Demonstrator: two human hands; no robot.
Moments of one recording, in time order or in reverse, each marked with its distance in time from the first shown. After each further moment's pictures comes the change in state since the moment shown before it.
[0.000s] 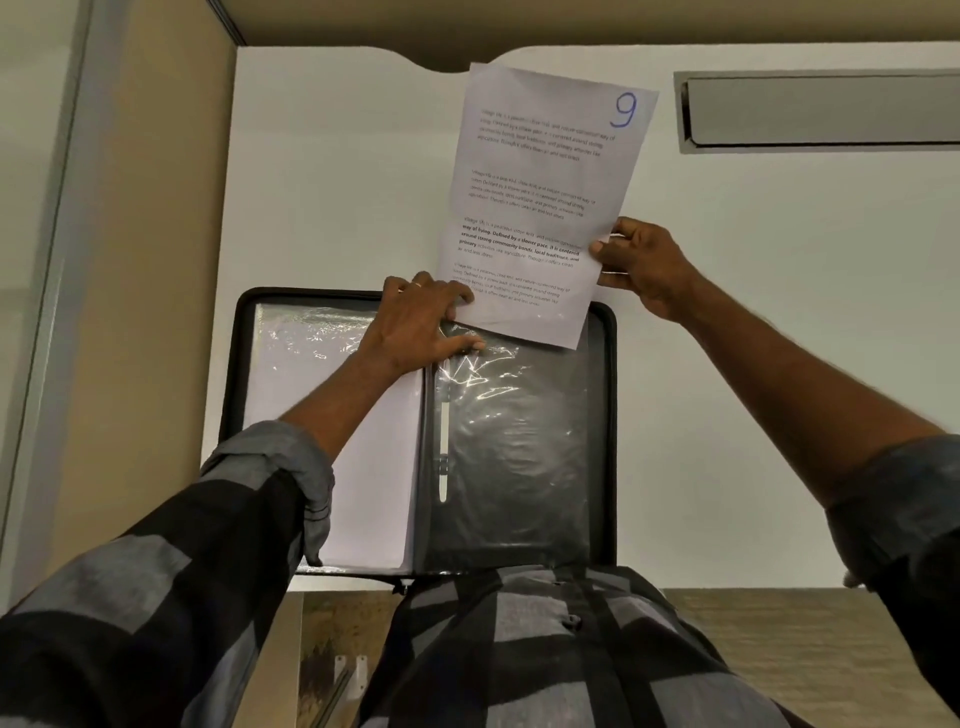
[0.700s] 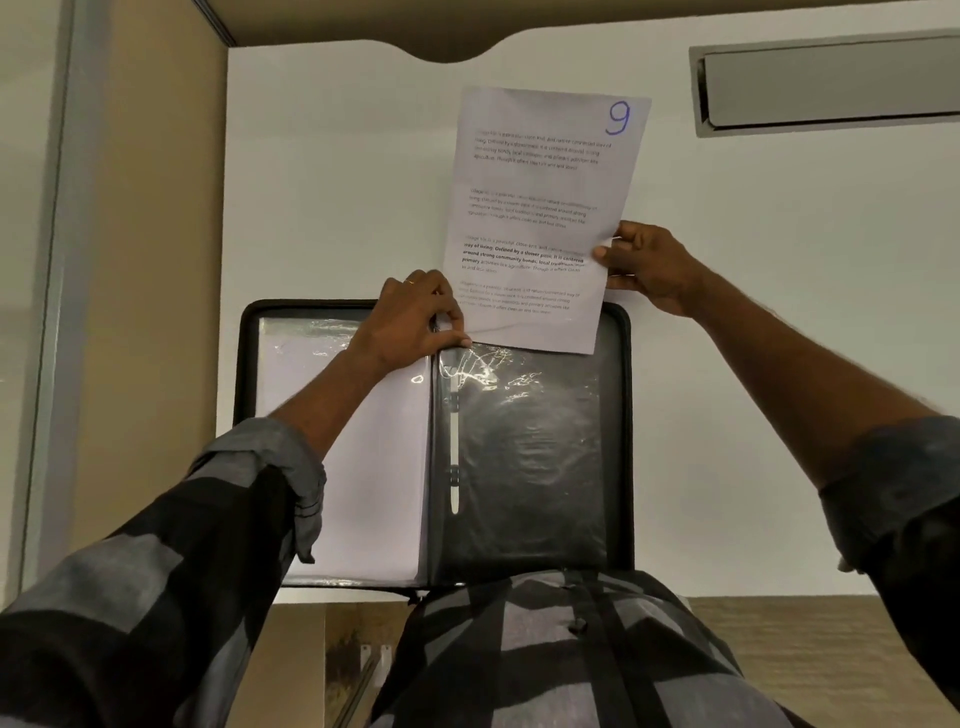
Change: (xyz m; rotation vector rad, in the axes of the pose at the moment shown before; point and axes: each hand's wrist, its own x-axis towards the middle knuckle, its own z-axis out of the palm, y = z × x) left_hand 0.017 -0.034 0.001 -0.024 -0.033 0.120; right_hand 0.029 0.022 -0.014 0.019 -0.127 0.059
